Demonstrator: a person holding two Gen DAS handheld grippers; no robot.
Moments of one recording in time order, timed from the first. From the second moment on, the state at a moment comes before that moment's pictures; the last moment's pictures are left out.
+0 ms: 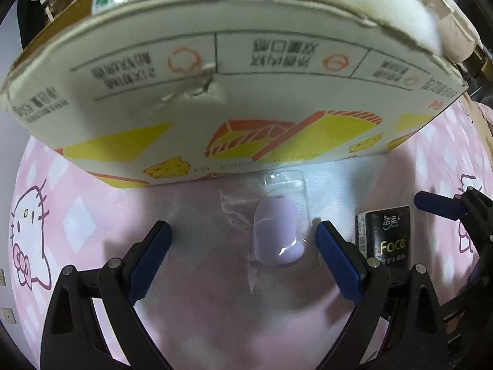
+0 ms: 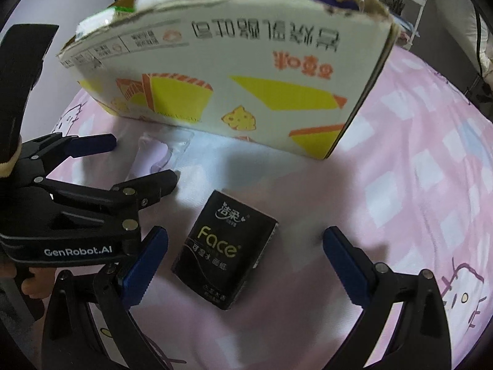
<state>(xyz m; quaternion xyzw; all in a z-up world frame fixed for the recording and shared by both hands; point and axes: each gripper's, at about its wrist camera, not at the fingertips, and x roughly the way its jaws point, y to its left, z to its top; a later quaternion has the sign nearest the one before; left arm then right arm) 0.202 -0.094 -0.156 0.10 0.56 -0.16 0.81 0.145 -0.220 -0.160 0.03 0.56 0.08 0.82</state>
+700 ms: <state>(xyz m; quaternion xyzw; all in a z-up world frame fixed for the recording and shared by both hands) 0.189 -0.107 -0.152 0.12 0.55 -0.17 0.81 0.154 -0.196 -0.171 0.02 0.57 0.08 0.82</state>
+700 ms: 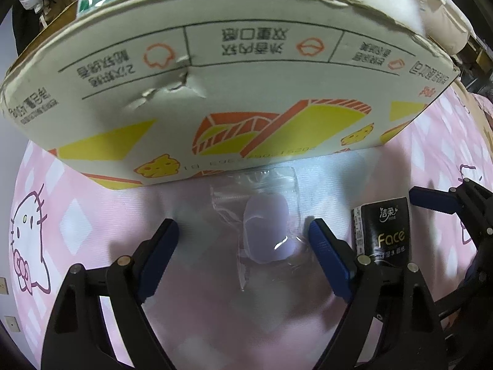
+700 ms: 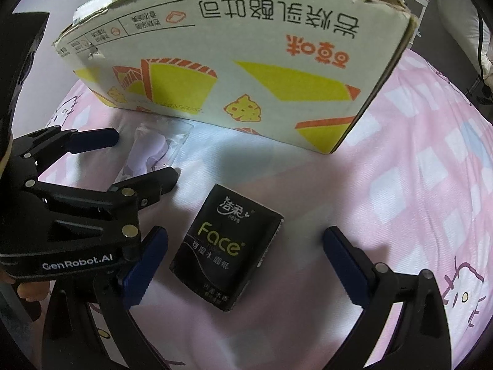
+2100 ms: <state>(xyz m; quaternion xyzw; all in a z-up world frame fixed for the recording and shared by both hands) 0.105 -0.054 -0.092 0.05 0.48 -0.13 0.86 0.115 -0.250 -0.101 0.07 0.47 0.04 0.88</state>
